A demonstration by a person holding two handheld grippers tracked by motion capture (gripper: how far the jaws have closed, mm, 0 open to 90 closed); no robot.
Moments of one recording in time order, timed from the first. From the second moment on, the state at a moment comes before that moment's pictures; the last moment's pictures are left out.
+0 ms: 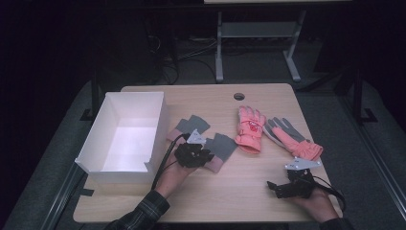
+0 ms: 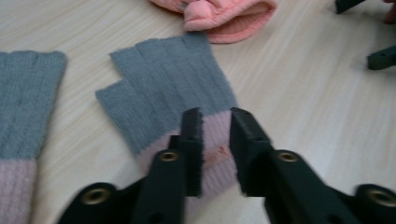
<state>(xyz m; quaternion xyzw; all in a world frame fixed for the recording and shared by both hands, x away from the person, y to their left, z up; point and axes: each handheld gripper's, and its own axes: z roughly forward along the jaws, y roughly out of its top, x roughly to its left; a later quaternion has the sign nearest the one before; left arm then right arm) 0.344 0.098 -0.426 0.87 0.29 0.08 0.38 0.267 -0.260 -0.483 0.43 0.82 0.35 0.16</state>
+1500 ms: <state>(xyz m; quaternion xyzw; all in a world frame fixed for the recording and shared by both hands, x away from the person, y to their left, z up) 0.354 0.073 -0.458 0.91 0.24 0.01 0.35 0.267 -0.260 -0.483 0.43 0.82 0.35 0.16</state>
